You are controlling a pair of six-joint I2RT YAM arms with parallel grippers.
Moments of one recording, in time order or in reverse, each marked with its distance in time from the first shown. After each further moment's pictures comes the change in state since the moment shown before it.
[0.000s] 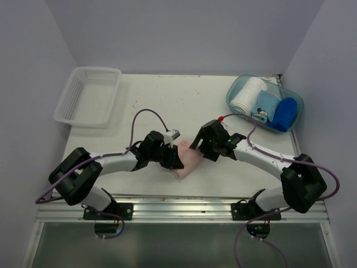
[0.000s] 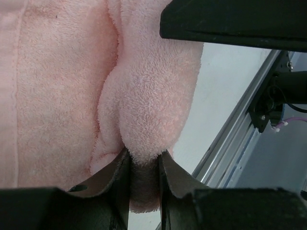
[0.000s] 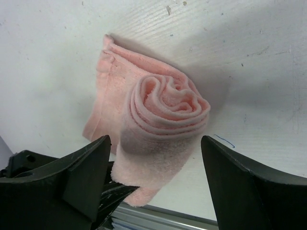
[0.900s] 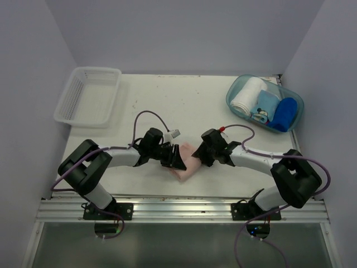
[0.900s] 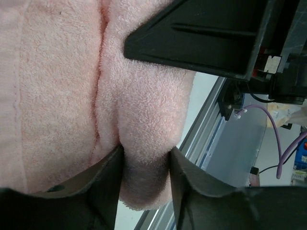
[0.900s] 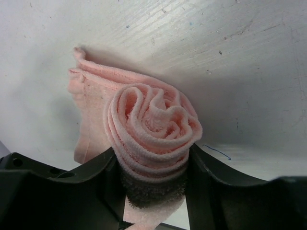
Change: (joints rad) left arm 0.077 0.138 0.022 0.081 0.260 -0.089; right arm 0.026 0.048 -0.157 0.192 0.003 0.166
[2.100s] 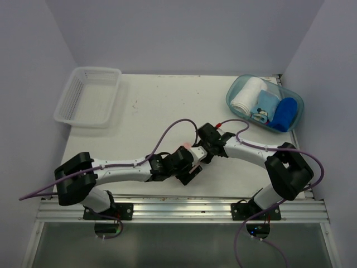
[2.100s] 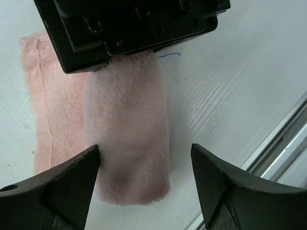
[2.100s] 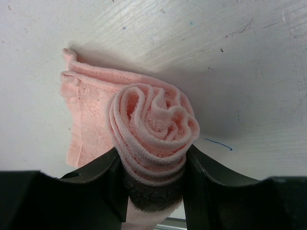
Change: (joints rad) left arm -0.498 -0.126 0.232 -0.457 -0.873 0.427; right arm 0.002 0.102 0.182 -0.225 0.007 -0.003
